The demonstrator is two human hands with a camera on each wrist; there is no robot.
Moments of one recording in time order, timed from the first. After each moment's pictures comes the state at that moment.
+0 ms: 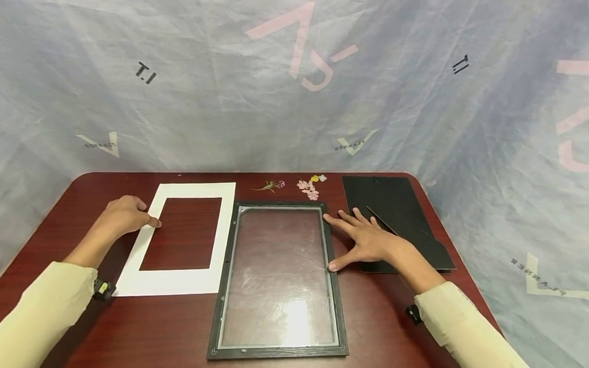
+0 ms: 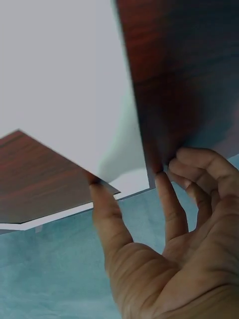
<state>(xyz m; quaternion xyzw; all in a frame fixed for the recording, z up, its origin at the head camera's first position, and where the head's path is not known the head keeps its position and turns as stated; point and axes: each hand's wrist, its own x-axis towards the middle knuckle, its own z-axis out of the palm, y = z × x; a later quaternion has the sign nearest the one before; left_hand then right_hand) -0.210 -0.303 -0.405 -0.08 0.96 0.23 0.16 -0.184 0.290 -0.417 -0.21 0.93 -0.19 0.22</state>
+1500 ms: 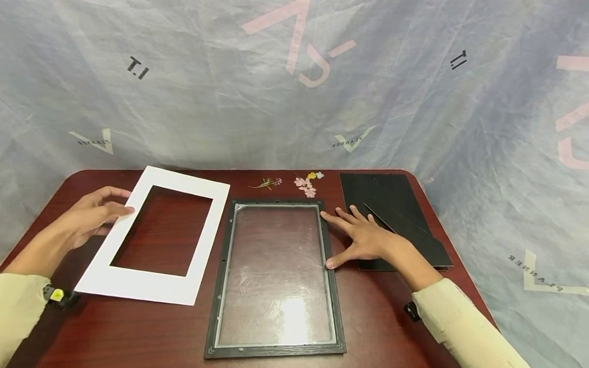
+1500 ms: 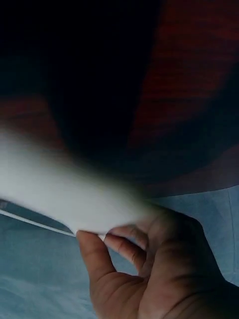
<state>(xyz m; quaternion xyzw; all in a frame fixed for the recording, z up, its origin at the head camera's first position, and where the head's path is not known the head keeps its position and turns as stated) -0.203 -0.361 -0.408 -0.05 0.86 0.48 0.18 -0.187 0.291 -0.420 -0.21 0.93 -0.18 0.23</state>
